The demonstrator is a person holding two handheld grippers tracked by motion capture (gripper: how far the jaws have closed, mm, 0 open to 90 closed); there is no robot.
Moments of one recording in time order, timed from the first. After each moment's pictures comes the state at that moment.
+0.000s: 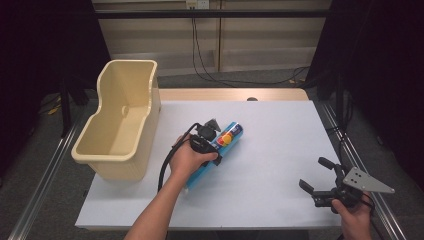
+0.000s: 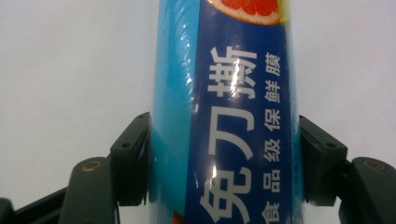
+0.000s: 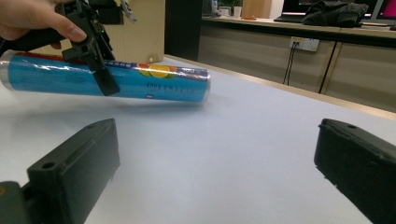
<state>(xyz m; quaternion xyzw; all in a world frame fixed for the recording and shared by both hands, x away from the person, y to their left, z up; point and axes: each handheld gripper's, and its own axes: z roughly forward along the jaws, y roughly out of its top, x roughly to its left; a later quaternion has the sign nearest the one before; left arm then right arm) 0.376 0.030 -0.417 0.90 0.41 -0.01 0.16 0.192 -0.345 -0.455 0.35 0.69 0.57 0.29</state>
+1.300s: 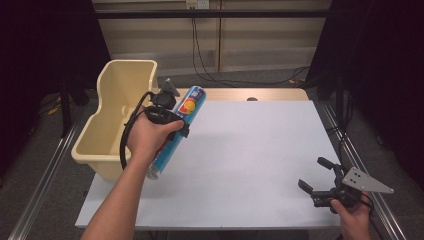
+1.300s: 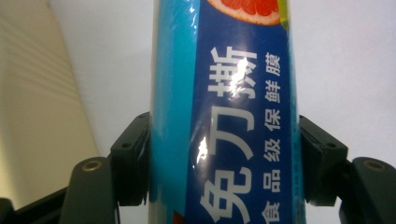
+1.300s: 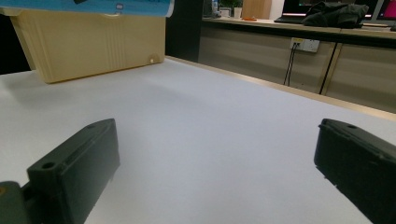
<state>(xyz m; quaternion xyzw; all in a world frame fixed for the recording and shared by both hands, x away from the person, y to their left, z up) 0.375 0.115 -0.294 0.82 0.54 0.04 0.19 0.192 -0.343 -0.455 0.35 0.69 0.57 0.29</state>
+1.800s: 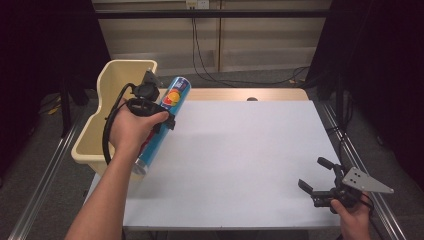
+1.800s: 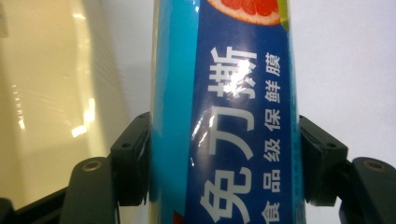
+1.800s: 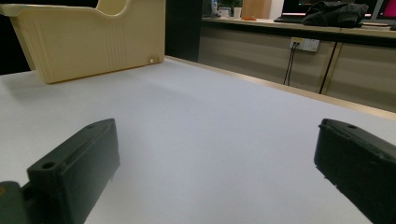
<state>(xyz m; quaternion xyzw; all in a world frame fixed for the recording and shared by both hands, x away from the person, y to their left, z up) 0.374 0.146 -0.268 0.80 0.57 0.06 0.19 0.192 -0.342 -0.455 0.35 0.68 0.57 0.29</state>
